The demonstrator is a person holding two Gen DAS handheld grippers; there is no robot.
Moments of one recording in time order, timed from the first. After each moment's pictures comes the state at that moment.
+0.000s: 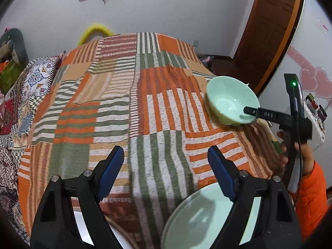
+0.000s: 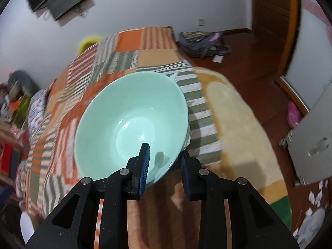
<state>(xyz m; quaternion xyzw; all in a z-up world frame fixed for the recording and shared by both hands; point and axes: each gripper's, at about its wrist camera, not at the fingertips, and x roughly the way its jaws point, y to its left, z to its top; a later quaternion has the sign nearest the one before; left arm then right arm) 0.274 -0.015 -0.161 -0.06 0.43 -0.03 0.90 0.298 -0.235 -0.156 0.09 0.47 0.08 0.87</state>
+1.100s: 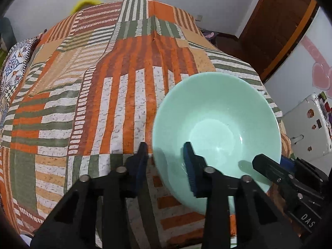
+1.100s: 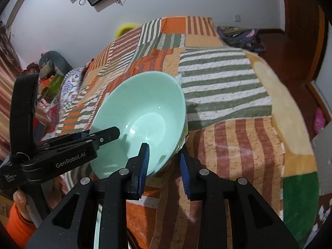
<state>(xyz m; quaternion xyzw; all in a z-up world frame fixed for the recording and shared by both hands) 0.379 -0.067 -0.235 -0.08 0.52 -0.04 0.85 0.260 -0.200 -0.163 0.08 0.48 0.19 0.86</state>
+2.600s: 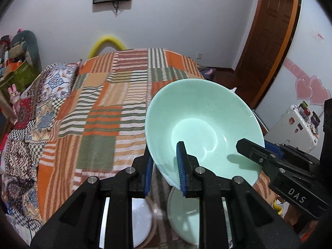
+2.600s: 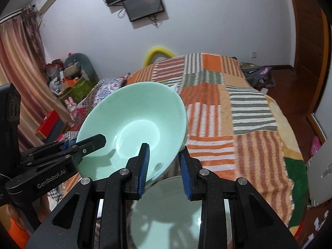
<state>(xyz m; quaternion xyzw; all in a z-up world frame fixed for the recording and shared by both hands) 0.181 0.011 -0.090 -0.07 0.39 -0.01 0.92 0.158 -0.116 -0.073 0.05 0.38 0.23 0.89</state>
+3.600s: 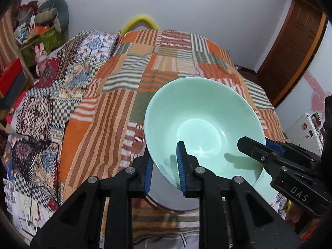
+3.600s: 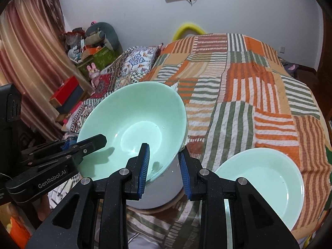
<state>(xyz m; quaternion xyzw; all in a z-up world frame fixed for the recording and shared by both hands) 0.095 0.125 -0.145 -0.14 0.43 0.06 0.89 0.114 0.000 -0.115 0.00 0.43 0.30 0.85</state>
